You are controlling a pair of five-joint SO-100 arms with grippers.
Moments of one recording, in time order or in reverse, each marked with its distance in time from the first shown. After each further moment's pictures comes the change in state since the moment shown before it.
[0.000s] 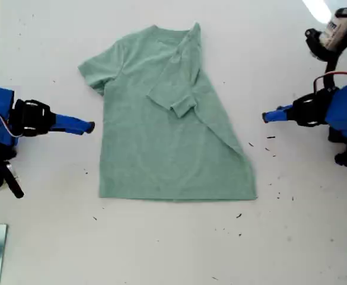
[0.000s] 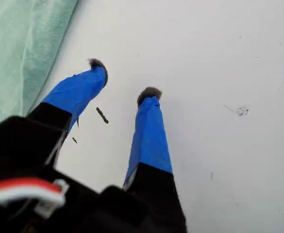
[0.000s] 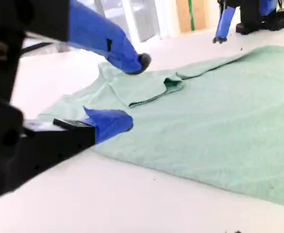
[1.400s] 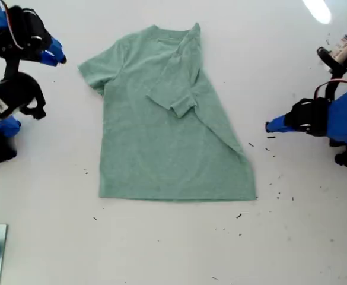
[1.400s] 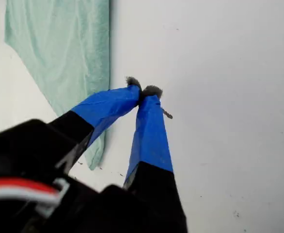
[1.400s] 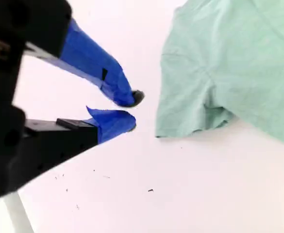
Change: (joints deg) arm 0 -35.7 -73.4 -70.7 27.8 14.3; arm 1 -13.4 0.0 0.4 -3.2 40.6
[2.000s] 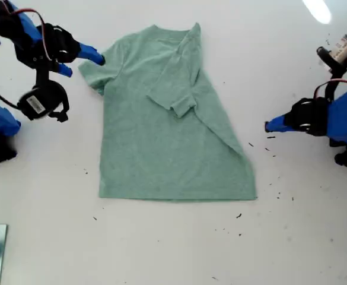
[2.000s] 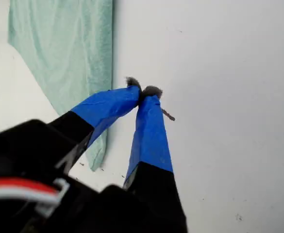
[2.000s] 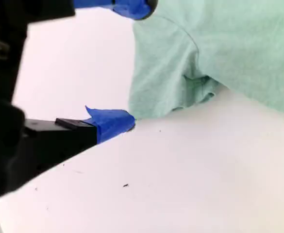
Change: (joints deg) arm 0 -1.5 -13.7 9.3 -16.3 2.3; arm 1 0.0 0.0 0.0 -0.7 0.0
